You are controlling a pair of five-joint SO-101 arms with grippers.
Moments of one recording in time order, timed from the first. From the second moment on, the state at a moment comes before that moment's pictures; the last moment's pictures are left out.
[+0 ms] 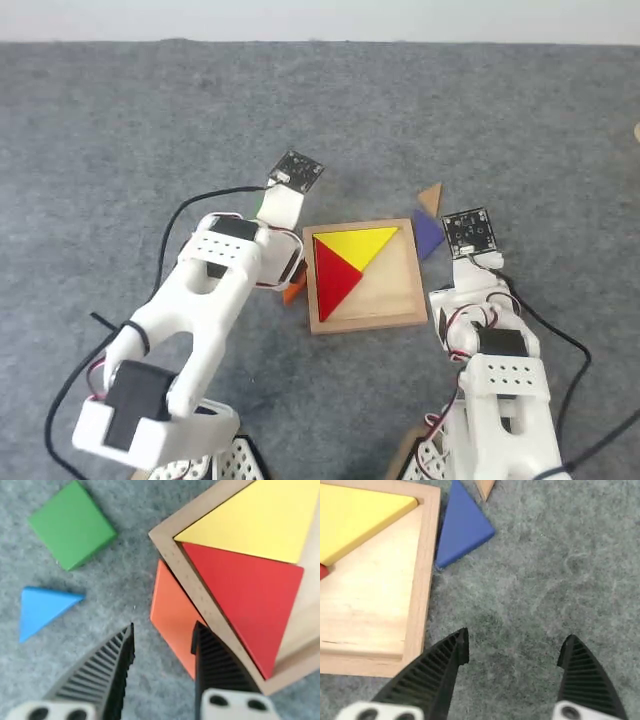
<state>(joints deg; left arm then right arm) 9.0 -6.4 42.4 52.4 -8.2 -1.7 -54.9 81.6 37.0 13.9</state>
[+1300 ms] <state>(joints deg) -1.5 2.4 32.3 60.0 -12.8 -1.6 -54.9 81.6 37.0 13.9</state>
